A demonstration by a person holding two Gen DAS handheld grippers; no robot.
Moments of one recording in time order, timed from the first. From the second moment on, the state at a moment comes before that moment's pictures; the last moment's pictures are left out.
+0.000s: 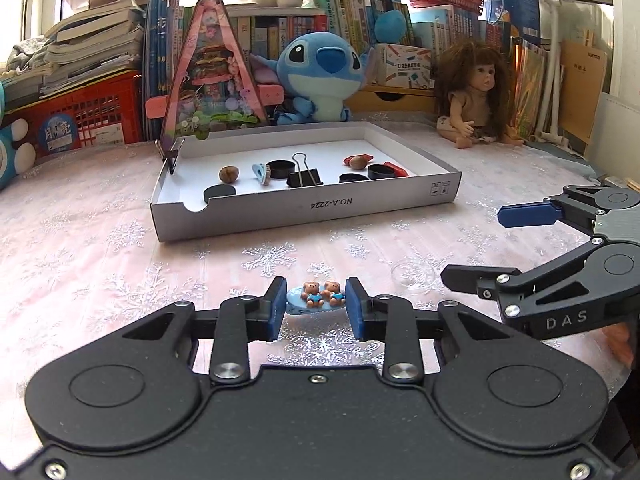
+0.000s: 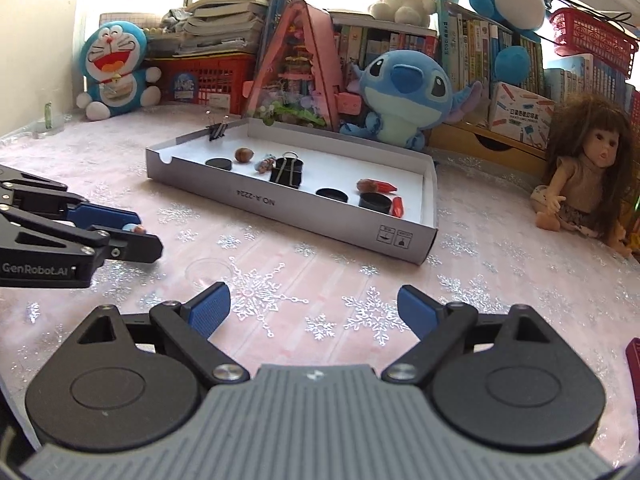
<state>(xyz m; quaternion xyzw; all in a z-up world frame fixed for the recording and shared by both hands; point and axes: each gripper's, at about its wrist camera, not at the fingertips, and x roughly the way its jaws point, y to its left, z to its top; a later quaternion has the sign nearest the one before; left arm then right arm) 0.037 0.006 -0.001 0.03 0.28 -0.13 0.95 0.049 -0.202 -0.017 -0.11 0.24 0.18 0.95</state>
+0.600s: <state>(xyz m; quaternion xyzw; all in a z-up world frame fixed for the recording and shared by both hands) 0.041 0.022 -0.003 0.00 0.27 -0.11 0.96 0.035 -0.182 -0.016 -0.07 0.27 0.22 0.94</state>
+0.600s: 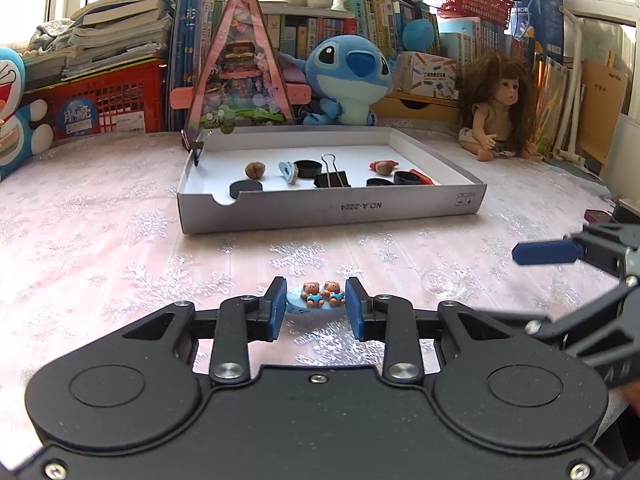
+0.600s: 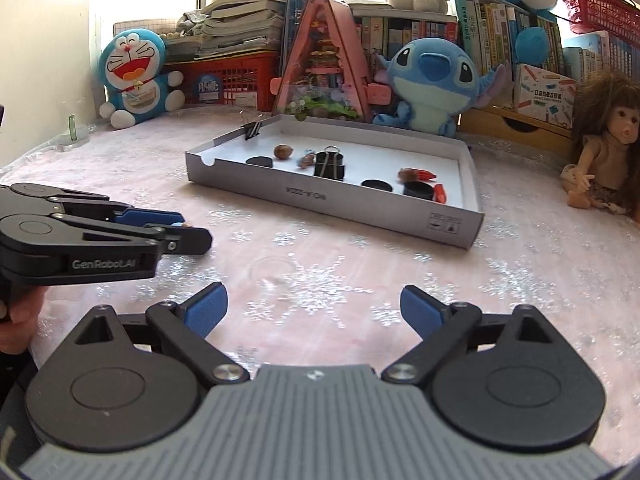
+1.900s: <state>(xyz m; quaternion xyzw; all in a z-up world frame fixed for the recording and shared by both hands) 0.049 0.042 -0.013 -0.02 0.27 -0.08 0.96 0.034 -0.139 -0.029 -0.05 0.24 0.12 0.96</state>
